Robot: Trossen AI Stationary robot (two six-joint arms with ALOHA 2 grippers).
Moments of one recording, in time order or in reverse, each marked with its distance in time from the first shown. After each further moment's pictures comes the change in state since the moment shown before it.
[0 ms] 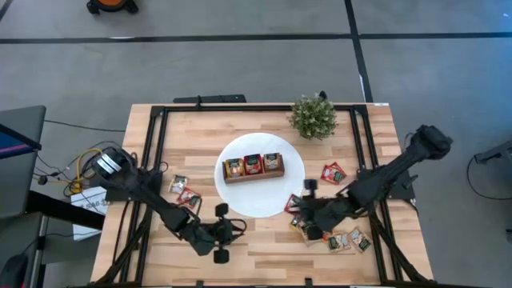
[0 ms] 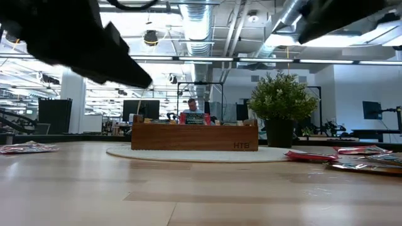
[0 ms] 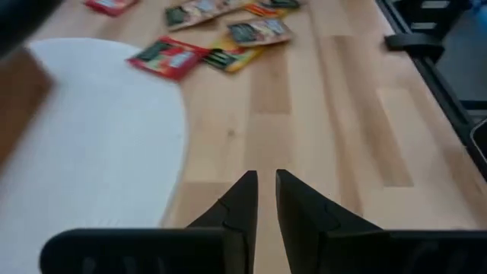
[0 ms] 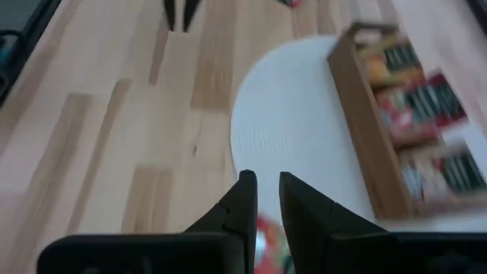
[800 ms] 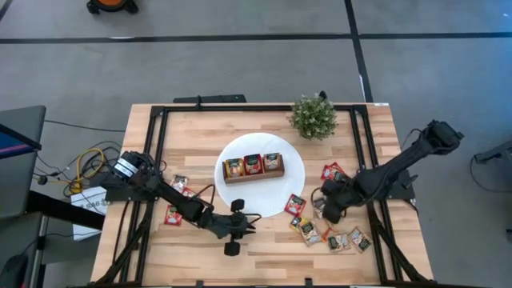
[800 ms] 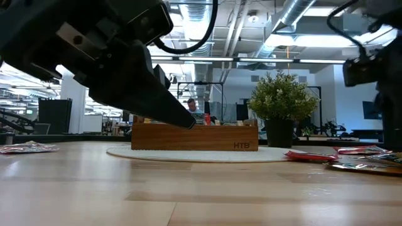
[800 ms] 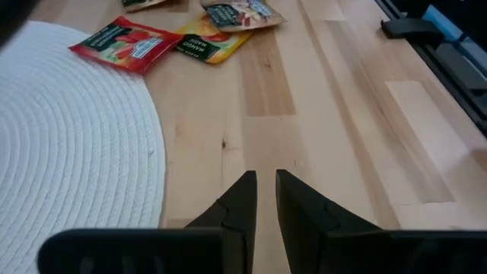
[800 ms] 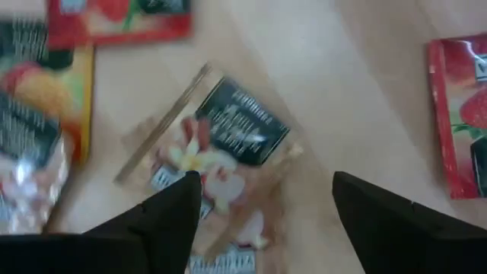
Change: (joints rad) left arm 0.168 0.131 0.000 0.199 0.295 0.119; right arm -0.089 -0.185 -0.405 -0.232 -0.329 0.758
